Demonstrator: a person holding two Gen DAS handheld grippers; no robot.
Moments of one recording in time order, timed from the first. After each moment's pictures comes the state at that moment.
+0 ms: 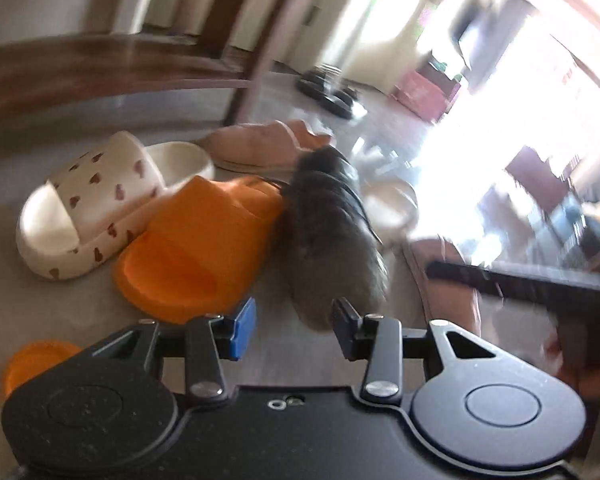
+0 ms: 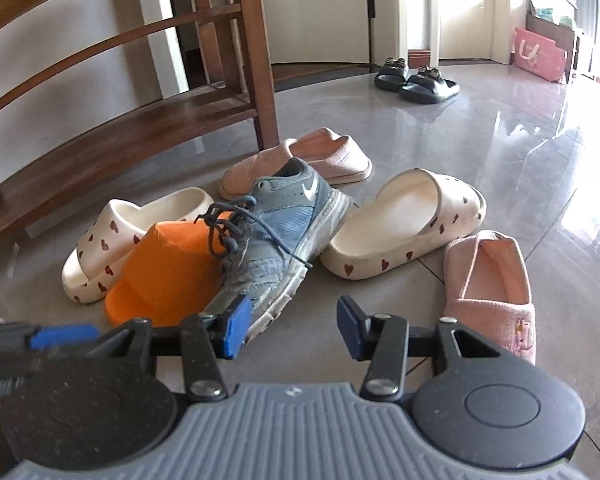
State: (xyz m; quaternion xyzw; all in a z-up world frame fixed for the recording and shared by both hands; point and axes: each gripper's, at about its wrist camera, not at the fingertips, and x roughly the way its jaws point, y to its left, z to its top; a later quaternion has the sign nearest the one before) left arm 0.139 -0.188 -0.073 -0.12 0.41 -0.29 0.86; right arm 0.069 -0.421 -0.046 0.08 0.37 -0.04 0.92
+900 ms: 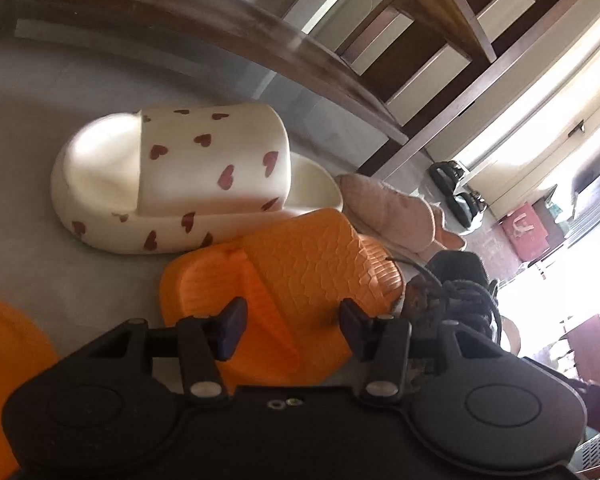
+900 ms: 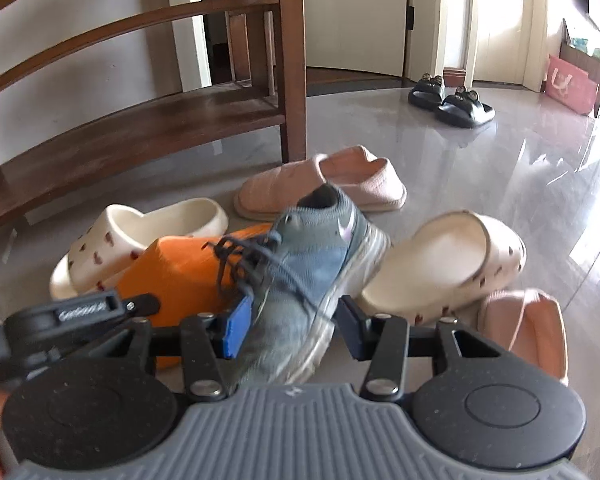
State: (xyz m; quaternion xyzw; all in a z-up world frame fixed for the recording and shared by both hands) left arm 0.203 -0.183 -0.133 -0.30 0.38 -0.11 0.87; right arm 0.136 -0.414 -0.055 0.05 0.37 -0.02 0.93
